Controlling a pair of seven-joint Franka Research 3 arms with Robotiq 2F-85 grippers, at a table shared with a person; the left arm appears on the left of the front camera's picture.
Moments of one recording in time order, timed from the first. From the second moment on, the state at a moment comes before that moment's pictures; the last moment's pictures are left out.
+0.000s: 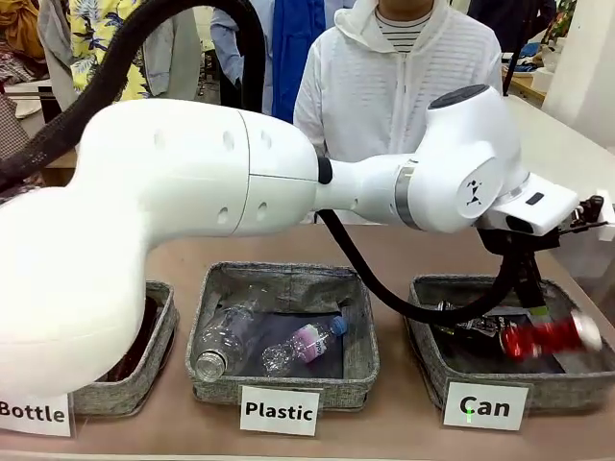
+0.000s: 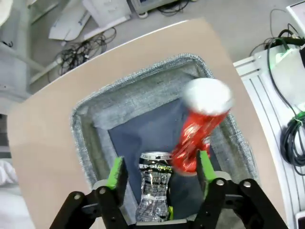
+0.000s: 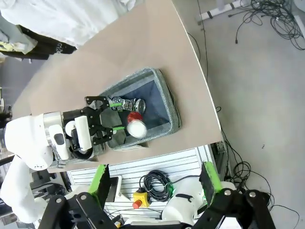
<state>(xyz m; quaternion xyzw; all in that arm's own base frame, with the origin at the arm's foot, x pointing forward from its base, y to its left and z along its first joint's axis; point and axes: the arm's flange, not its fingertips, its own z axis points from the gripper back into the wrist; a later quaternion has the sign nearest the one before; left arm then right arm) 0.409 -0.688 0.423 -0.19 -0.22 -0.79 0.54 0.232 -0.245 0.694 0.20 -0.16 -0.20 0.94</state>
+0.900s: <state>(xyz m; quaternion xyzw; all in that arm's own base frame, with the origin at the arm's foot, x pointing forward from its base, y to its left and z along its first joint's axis) 0.436 -0.459 0.522 -0.11 -0.25 -0.73 0.63 0.318 -0.140 0.708 0.21 -0.18 -0.09 0.96</state>
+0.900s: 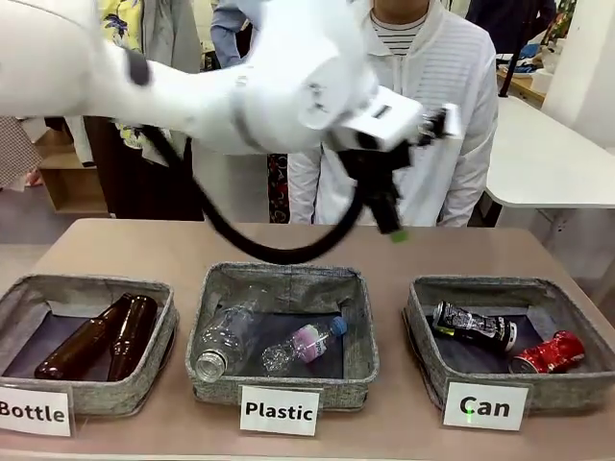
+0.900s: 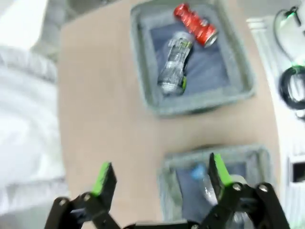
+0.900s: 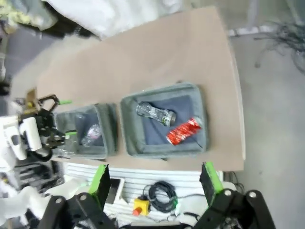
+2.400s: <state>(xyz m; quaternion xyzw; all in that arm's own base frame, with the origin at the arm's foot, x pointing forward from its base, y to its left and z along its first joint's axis) 0.375 0.101 0.483 -0.65 -0.30 -0.11 0.69 0.419 0.014 0.529 0.59 0.01 0.11 0.80</state>
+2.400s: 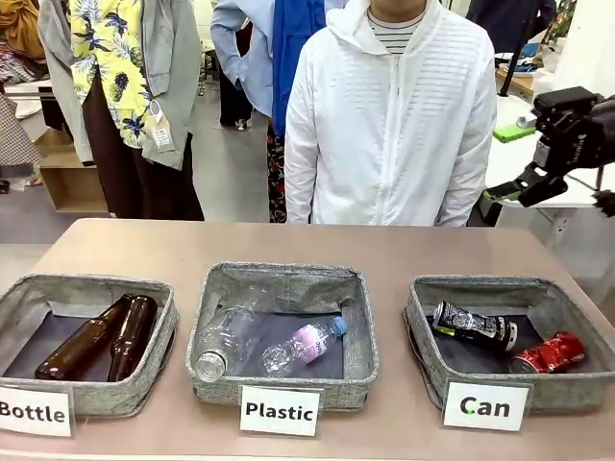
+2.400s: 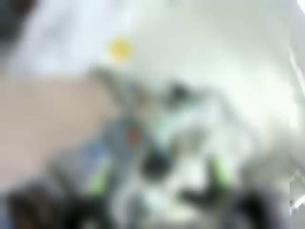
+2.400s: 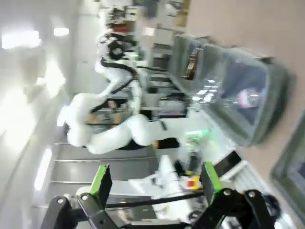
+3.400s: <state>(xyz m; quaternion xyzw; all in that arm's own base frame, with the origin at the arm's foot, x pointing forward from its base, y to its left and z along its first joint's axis) 0.382 0.100 0.502 -0.63 -0.26 -0.16 0.72 0.420 0.013 0.526 0.58 0.01 0.11 0.80</state>
